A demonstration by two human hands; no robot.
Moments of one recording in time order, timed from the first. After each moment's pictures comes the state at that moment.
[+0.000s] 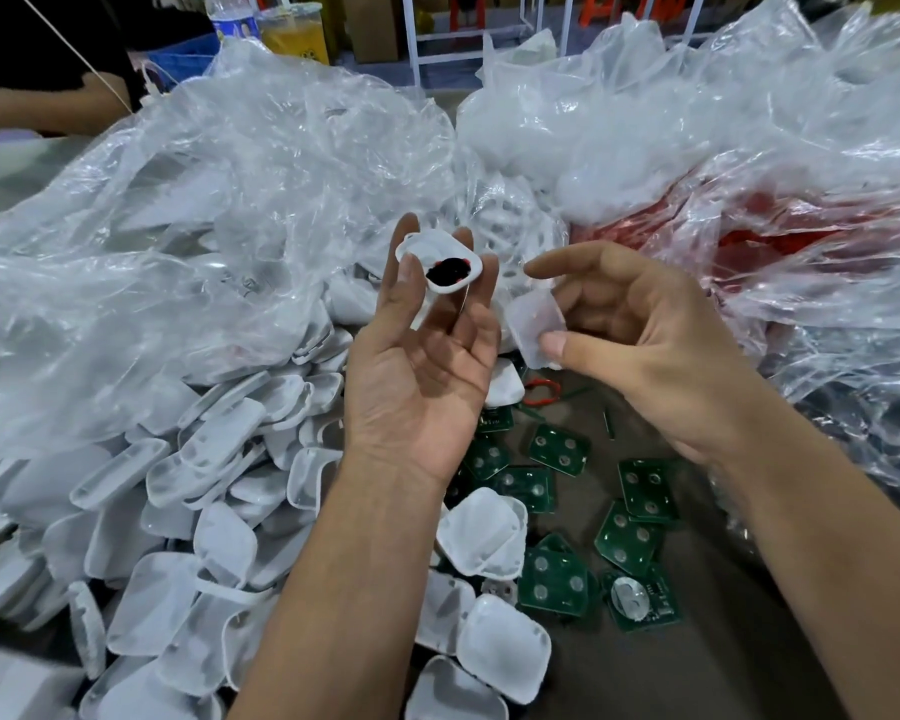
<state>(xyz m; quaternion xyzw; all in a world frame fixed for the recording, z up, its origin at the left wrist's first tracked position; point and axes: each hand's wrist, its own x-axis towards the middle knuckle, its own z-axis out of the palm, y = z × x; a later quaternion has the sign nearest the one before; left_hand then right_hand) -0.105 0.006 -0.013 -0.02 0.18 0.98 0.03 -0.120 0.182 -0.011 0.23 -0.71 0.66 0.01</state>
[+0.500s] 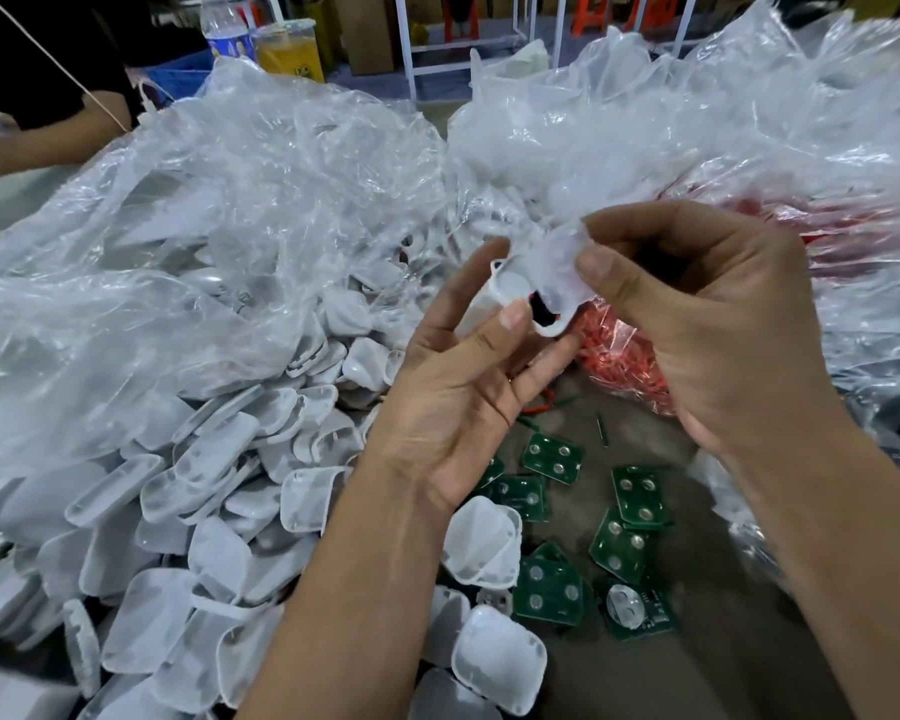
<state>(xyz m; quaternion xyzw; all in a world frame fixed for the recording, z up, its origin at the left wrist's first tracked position) -0.101 0.021 -0.018 0.09 0.32 0.94 0.11 -0.114 0.185 0.016 0.18 -0.65 0.71 0.18</state>
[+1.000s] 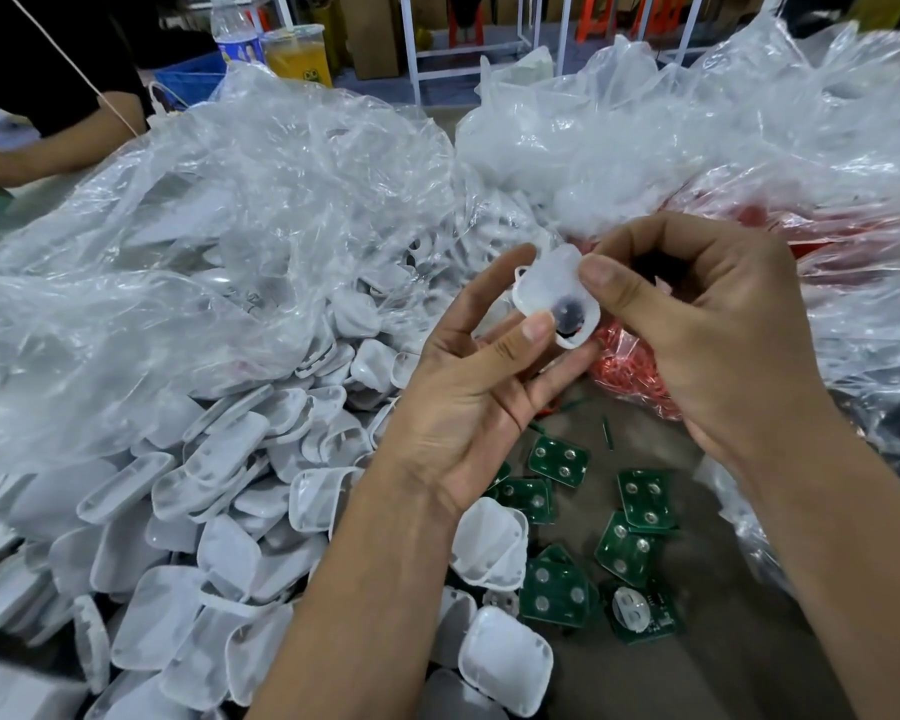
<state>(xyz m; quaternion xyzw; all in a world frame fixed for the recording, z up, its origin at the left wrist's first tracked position) -0.100 0.022 -0.016 0.11 0.33 0.93 0.13 -0.112 0.185 0.016 0.17 -0.73 0.63 0.19</state>
